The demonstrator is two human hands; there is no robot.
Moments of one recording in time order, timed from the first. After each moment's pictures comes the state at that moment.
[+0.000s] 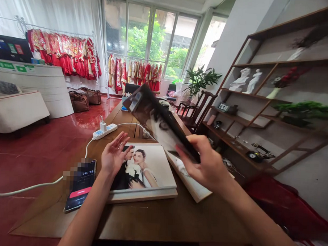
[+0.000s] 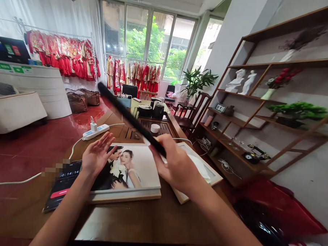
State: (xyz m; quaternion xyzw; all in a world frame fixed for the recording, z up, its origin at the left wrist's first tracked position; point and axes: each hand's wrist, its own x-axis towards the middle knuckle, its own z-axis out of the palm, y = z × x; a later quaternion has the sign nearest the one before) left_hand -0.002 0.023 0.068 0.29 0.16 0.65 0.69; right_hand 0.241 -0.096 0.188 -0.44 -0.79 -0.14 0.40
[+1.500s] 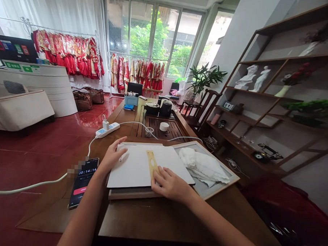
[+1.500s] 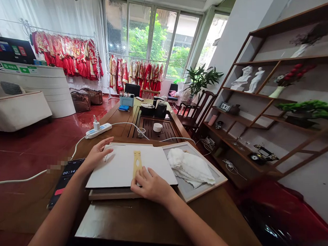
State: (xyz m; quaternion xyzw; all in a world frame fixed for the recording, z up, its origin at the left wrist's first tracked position) left_hand -0.026 0.045 0.047 0.52 0.40 0.57 0.50; right_hand 0.235 -0.066 0.049 -0.23 -0.88 -0.40 0.09
